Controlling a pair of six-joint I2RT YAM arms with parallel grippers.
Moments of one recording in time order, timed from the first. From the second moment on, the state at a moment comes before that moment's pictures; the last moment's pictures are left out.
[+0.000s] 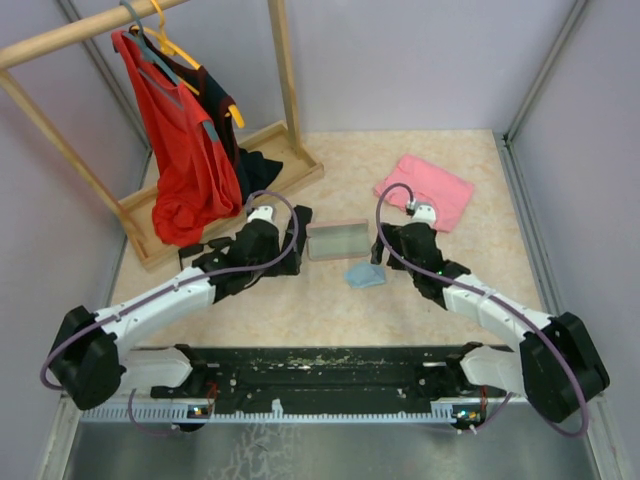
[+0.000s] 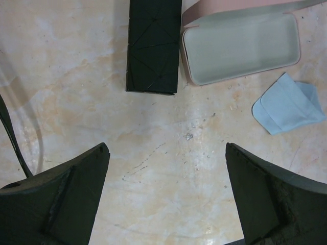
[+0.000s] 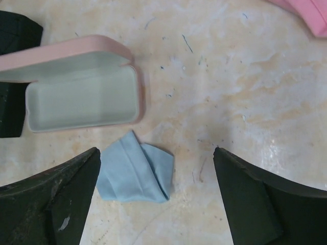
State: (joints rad) left arm -0.75 1.19 0.74 -0.27 -0.30 -0.57; right arm 0.52 1.16 0.57 0.00 0.24 0.49
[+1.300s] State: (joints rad) left arm -0.72 1.18 0.74 -0.27 -0.23 -0.59; right arm 0.61 1.48 0.70 -0.19 0.13 0.48
